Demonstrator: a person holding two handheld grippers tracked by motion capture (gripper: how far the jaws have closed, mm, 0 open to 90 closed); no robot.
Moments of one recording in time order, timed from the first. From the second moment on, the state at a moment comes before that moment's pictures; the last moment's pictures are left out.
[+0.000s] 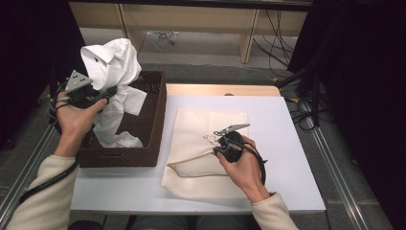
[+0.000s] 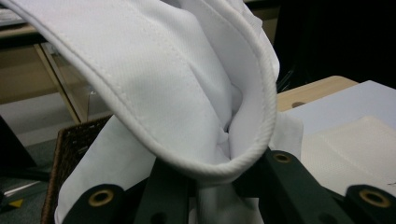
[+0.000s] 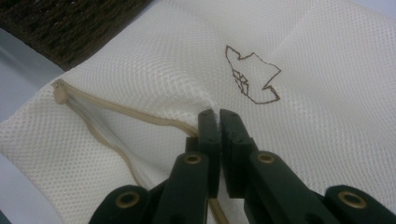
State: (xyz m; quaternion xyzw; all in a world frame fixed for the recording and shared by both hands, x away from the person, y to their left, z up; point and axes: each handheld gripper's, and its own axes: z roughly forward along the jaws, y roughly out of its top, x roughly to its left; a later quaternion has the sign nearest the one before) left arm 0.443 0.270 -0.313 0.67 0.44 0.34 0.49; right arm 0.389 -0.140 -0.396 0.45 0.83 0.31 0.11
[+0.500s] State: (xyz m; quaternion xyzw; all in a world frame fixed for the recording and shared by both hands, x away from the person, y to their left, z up) left arm 0.406 0.257 -0.272 0.67 0.36 0.37 0.53; right arm 0.389 -0.140 -0.396 0.46 0.83 0.31 0.12
